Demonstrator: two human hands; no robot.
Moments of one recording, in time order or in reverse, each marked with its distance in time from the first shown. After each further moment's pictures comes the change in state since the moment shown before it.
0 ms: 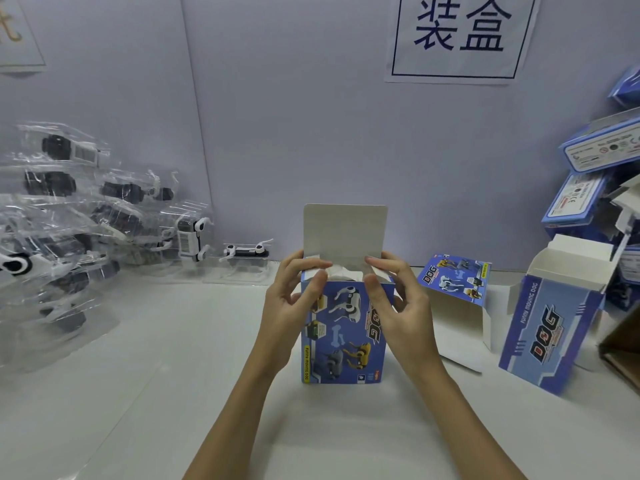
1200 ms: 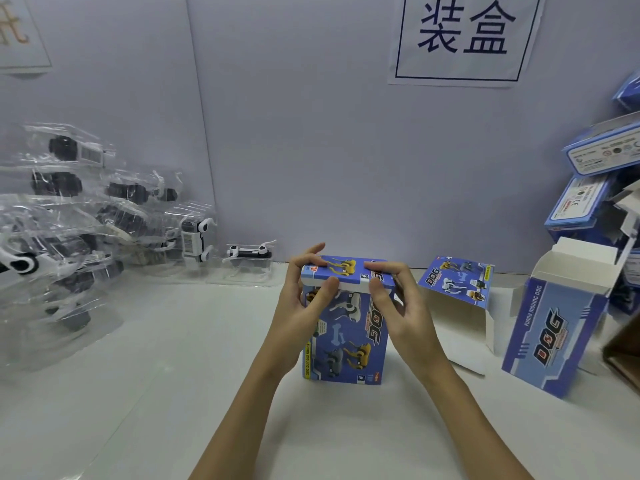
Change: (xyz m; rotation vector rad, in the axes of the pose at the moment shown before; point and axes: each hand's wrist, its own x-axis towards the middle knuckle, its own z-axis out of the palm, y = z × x) left_hand -0.001 0.001 0.005 -0.086 -0.104 -0.028; right_hand 0.000 0.000 -0.005 0.074 -0.144 0.041
